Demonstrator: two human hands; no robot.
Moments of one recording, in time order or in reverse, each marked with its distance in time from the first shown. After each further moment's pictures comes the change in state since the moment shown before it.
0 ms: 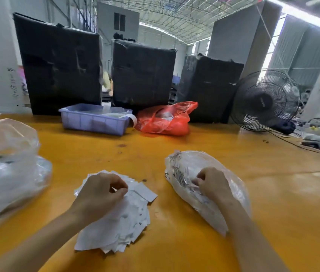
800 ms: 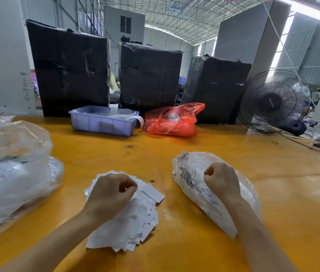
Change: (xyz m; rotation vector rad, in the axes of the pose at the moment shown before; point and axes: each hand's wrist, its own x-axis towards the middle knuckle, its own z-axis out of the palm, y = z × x) left_hand -0.005 0.003 0.004 -0.119 0.068 0.003; right_hand -0.004 -0.012 -0.007 0.023 0.174 -0.016
